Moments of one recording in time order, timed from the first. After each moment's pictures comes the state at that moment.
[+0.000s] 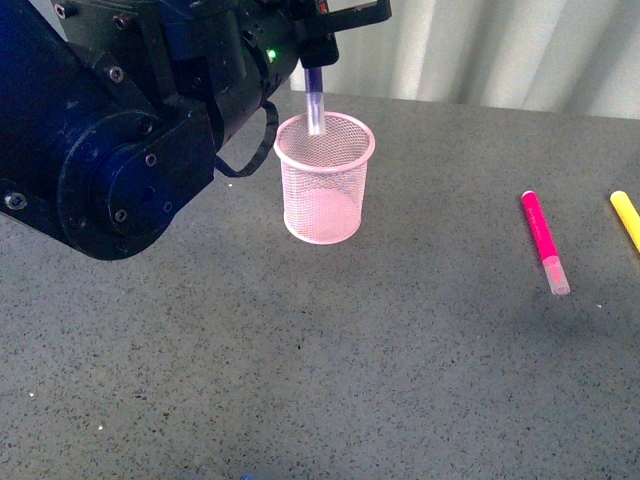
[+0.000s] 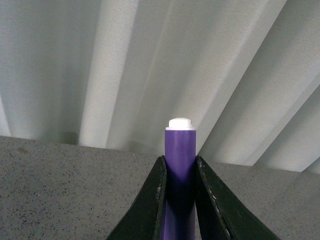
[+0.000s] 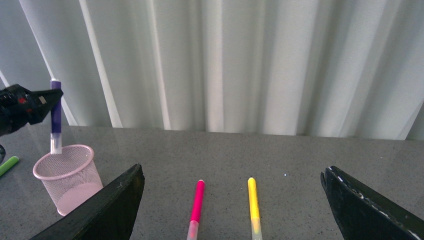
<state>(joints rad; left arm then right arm) -0.43 2.21 1.07 1.20 -0.16 -0.28 0.00 0.00 0.02 0.00 0.00 0.00</state>
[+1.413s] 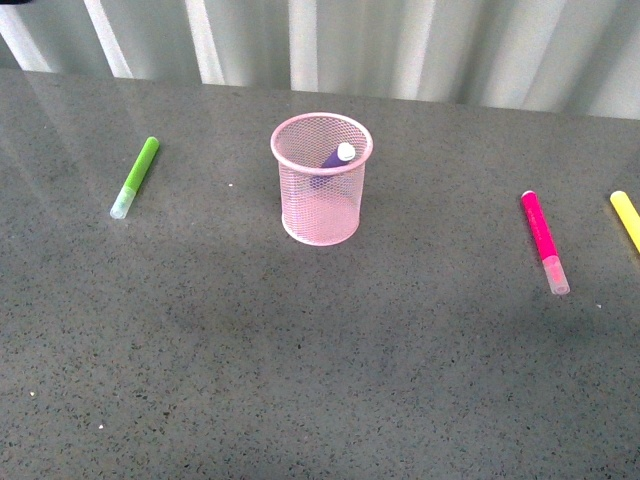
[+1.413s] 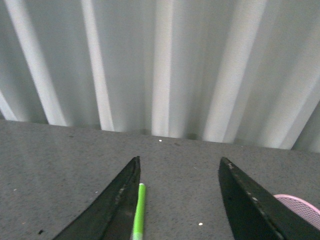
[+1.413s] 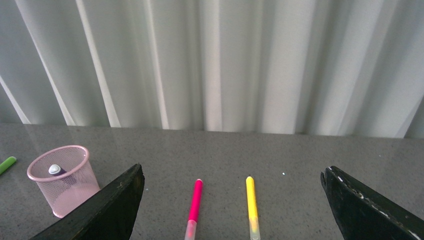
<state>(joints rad) -0.26 1.41 0.46 0.95 -0.25 -0.02 0.00 0.00 0.02 0.00 0.00 0.00</state>
